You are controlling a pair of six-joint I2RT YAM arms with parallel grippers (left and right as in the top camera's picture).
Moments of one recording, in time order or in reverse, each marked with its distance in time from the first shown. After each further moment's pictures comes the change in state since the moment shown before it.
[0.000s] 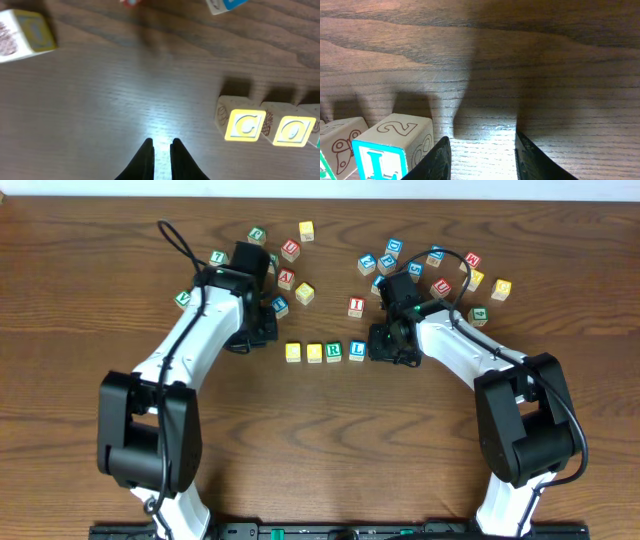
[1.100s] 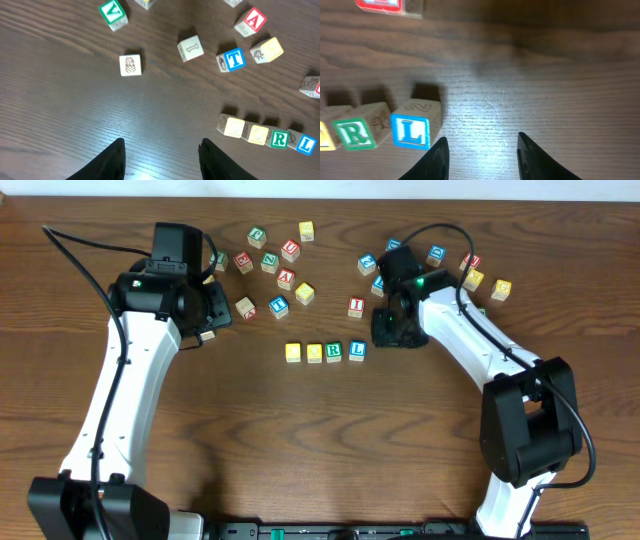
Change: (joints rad) left arm 0.164 -0.315 0.024 -0.080 -0.033 -0.014; right arm -0.001 0.000 0.200 -0.262 0.062 -0.050
